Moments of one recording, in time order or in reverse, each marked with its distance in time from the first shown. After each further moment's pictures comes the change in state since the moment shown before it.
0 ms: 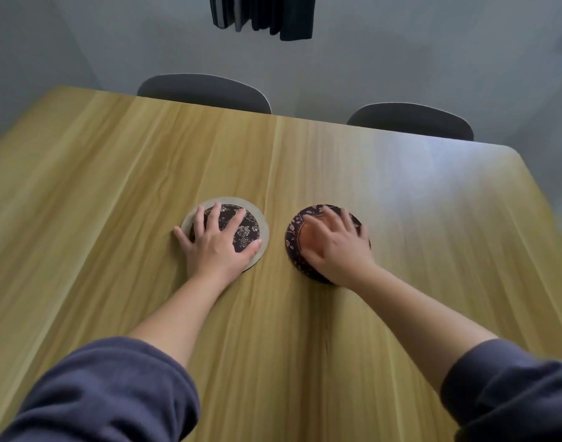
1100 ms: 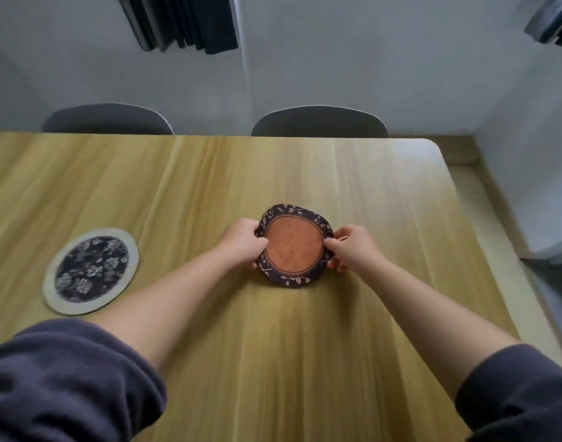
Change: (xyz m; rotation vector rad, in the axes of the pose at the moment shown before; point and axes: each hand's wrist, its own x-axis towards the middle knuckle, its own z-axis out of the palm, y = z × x) left_hand 0.031 0.280 0.013 -0.412 -0.461 -0.056; right_hand -0.013 0.238 -0.055 0.992 -0.070 0.534
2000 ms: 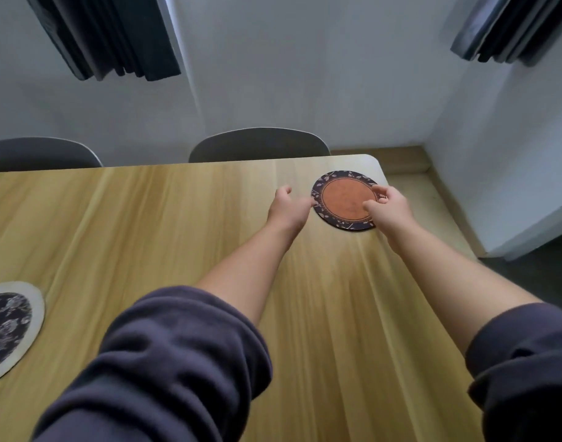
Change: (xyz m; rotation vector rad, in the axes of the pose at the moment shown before) left_hand 0.062 0.178 0.092 -0.570 0.051 0.059; right_hand 0.084 0.026 -0.159 0.219 0.396 -0.111
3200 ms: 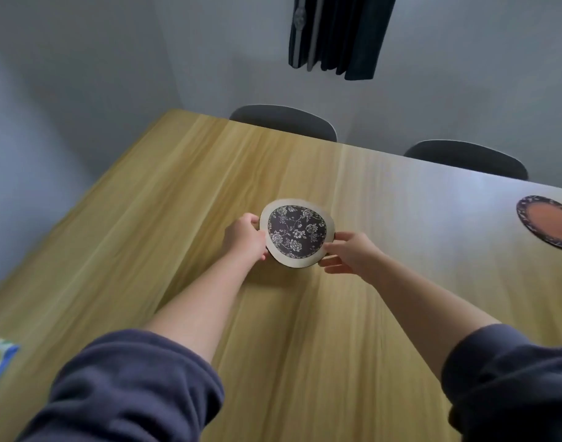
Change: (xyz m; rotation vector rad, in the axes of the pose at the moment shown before) left_hand -0.175 -0.207 -0.495 0.145 0.422 -0.156; right_hand -0.368 -0.110 0.365 -0.143 -0.651 0.138
